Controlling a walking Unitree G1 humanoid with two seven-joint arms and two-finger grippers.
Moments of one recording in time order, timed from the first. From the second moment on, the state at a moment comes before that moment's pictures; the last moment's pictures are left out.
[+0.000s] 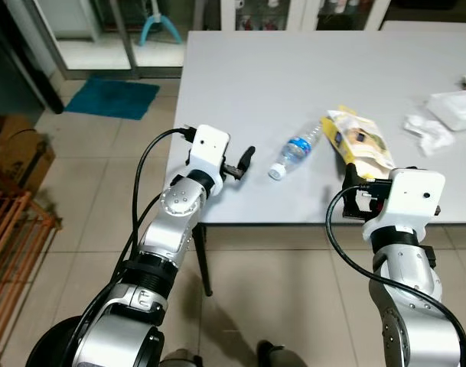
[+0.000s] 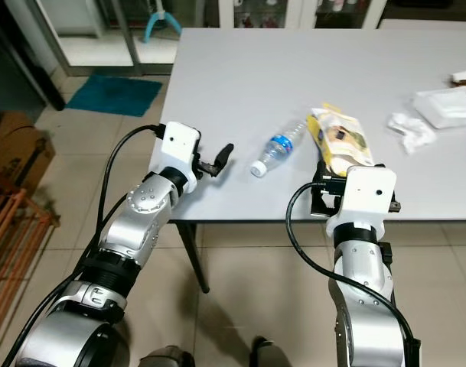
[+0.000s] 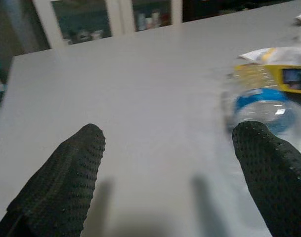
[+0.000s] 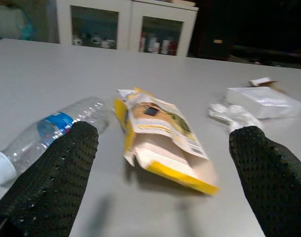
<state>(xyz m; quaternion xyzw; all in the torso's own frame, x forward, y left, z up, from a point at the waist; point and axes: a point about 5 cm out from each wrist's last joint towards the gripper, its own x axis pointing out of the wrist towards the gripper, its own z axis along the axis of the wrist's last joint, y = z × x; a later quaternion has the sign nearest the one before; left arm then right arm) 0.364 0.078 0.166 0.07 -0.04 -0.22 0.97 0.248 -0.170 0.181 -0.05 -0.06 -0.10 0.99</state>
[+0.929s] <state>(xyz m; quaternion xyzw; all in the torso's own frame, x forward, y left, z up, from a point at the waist) 0.377 0.085 0.166 0.10 -0.04 -0.22 0.97 0.248 -0.152 0.179 -0.04 -0.06 -0.06 1.00</state>
